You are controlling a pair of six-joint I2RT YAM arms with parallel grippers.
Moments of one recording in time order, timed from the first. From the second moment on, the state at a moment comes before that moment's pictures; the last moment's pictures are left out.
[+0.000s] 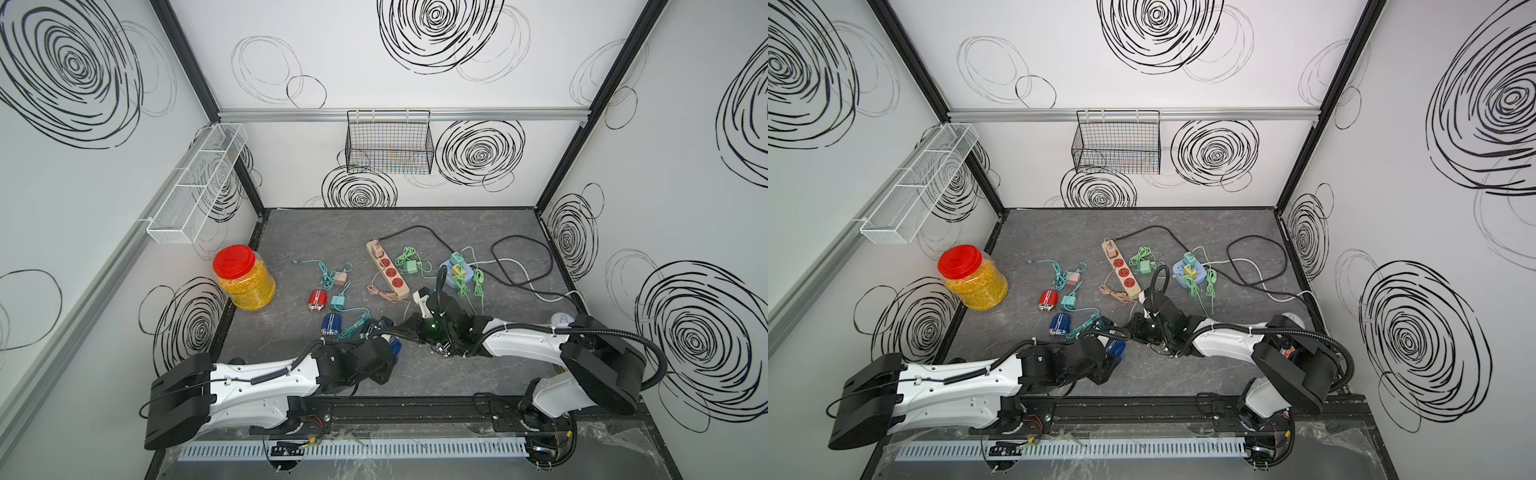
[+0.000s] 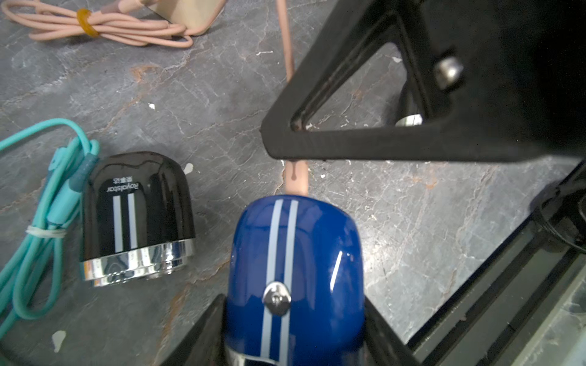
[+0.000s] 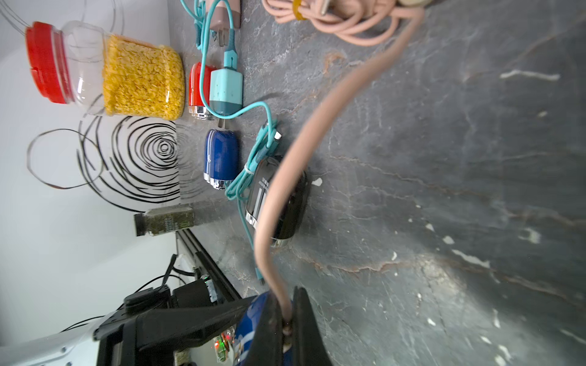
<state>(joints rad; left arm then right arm) -1.16 1.09 0.48 -0.31 -0.25 -0.63 0.95 1.48 0.65 0.15 -0.25 1.04</state>
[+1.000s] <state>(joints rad) -1.14 1.04 0.44 -0.27 -0.24 -0.63 0.97 1.46 0.72 0.03 -0.19 0.94</state>
